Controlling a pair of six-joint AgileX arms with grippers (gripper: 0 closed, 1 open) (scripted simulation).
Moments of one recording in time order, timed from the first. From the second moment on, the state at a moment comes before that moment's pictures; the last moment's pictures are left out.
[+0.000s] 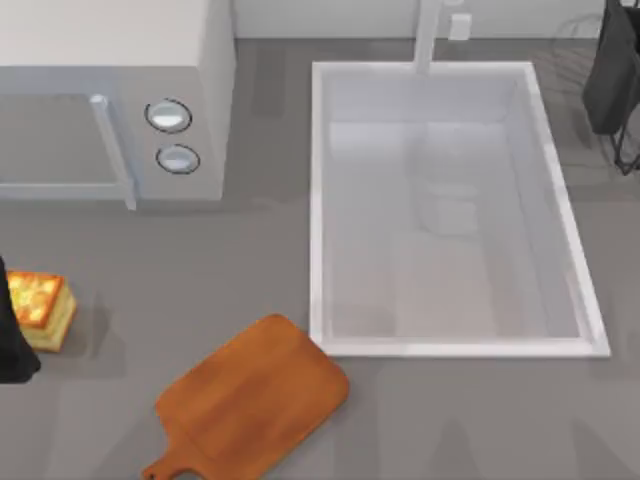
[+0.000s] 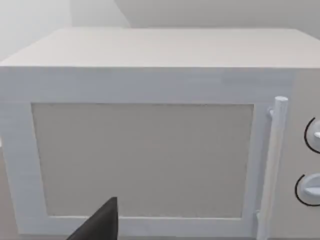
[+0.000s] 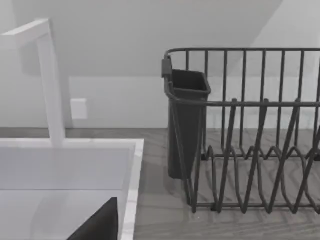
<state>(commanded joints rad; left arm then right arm) 0.00 0.00 0.00 0.00 0.00 0.00 0.00 0.00 0.00 0.00 0.00 0.00</state>
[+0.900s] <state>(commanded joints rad) 0.00 0.77 0.53 -0.43 -0.01 0.06 0.00 0.00 0.00 0.00 0.00 0.00</state>
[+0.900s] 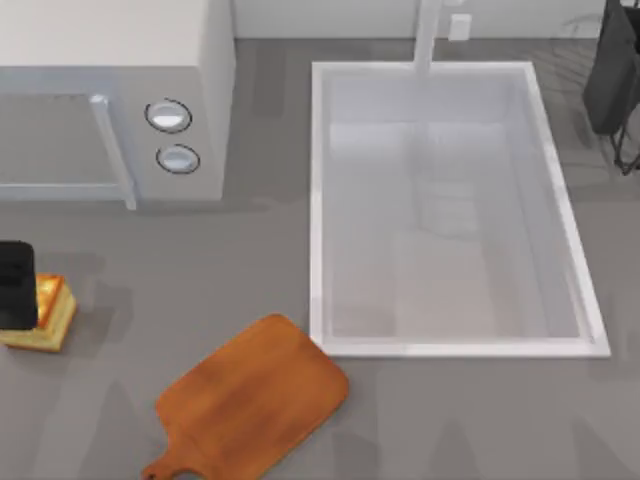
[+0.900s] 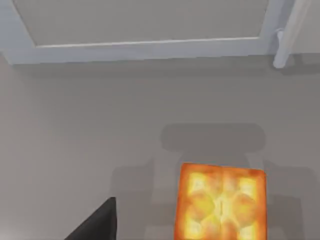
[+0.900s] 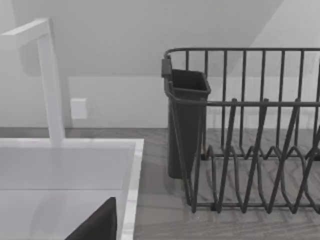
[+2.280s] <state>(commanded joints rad) -0.01 1.79 1.22 -1.00 0.00 0.15 0.00 0.00 0.00 0.00 0.00 0.00</state>
